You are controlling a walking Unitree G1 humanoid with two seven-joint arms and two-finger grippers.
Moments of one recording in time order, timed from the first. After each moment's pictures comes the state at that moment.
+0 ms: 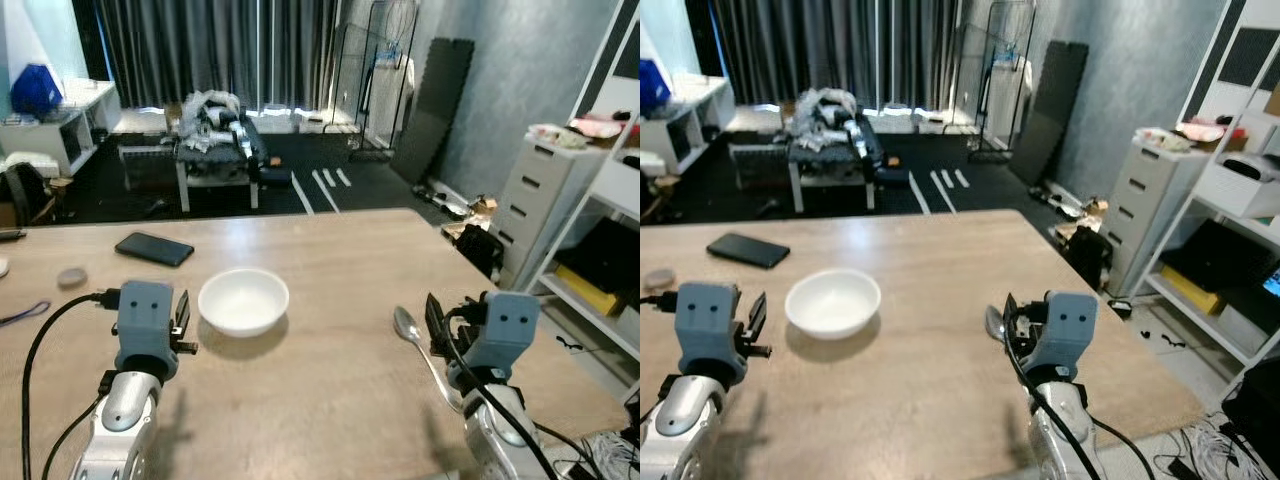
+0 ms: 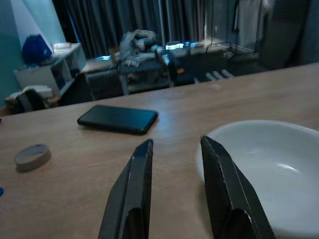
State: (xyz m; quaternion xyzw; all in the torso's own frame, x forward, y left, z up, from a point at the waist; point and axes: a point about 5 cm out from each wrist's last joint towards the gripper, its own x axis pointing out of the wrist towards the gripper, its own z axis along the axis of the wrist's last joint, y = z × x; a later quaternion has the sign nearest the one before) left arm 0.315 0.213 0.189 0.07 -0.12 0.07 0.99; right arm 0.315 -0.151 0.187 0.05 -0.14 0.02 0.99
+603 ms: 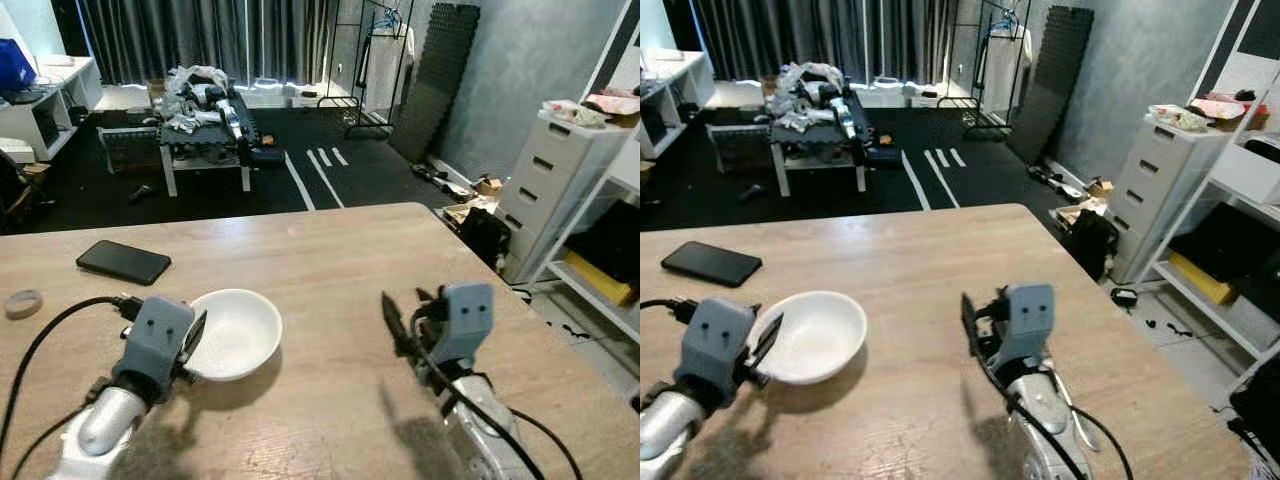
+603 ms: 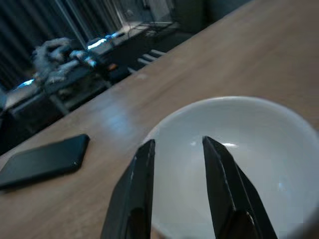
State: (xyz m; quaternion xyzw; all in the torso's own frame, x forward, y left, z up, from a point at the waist) left arm 0.278 0.205 0.191 0.21 -0.09 -0.14 0.96; right arm 0.312 -0.137 0.191 0.03 -0.13 0.11 0.98
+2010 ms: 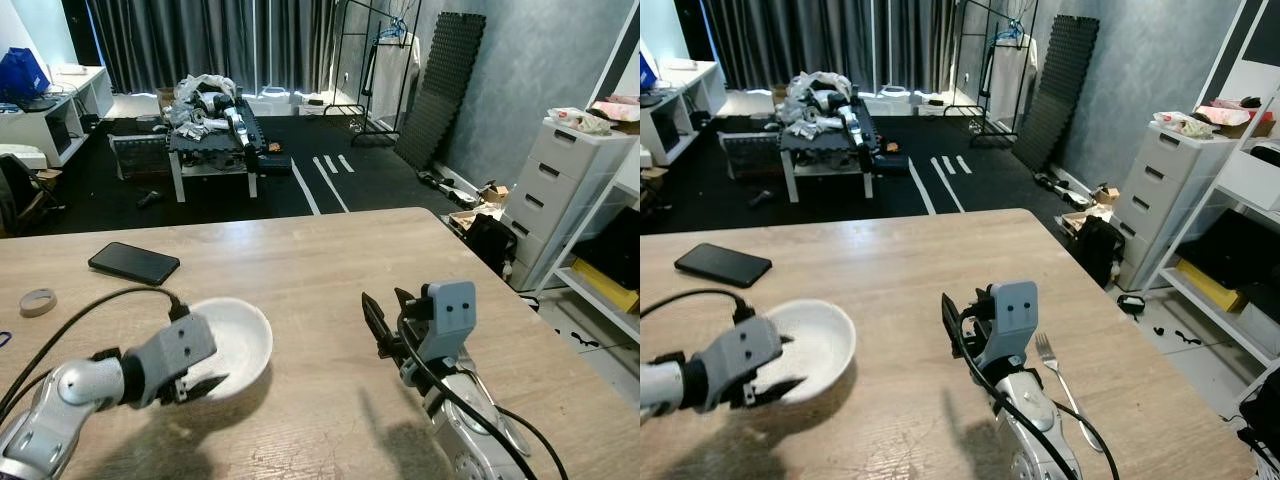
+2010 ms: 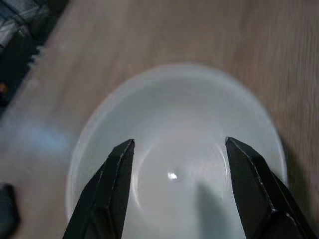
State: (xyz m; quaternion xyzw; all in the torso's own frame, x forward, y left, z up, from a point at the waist) left arm 0.313 0.211 0.203 0.36 -0.01 -0.37 0.86; right arm 0.312 -0.120 0.194 0.05 -0.13 0.16 0.98
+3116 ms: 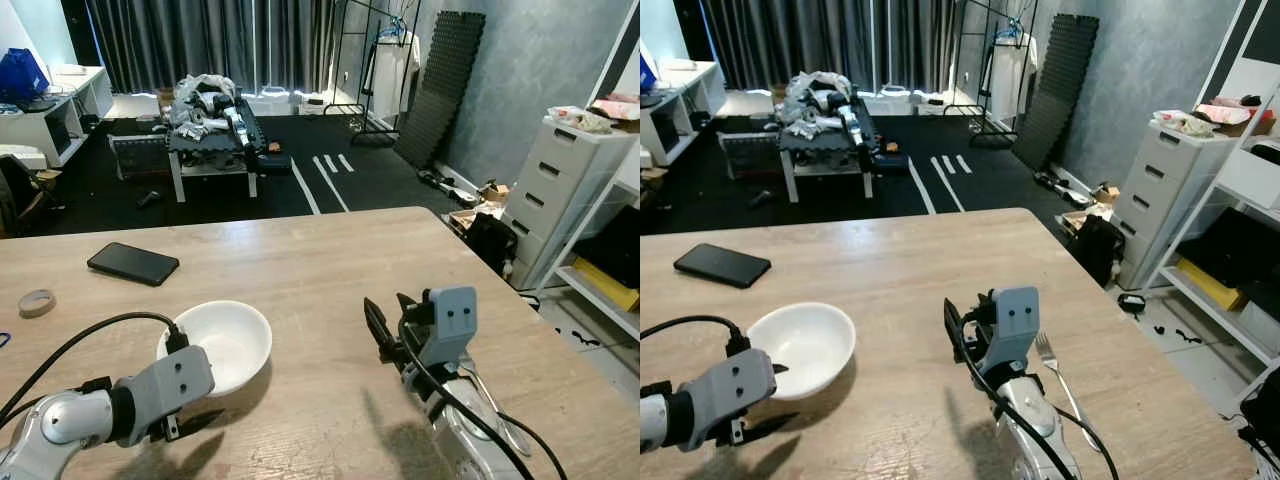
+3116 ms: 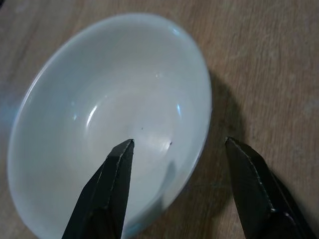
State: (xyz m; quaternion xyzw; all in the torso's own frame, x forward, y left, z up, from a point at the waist) left arm 0.284 0.216 0.169 0.36 0.07 -0.38 0.85; right arm 0.310 -0.121 0.190 0.05 -0.12 0.15 0.98
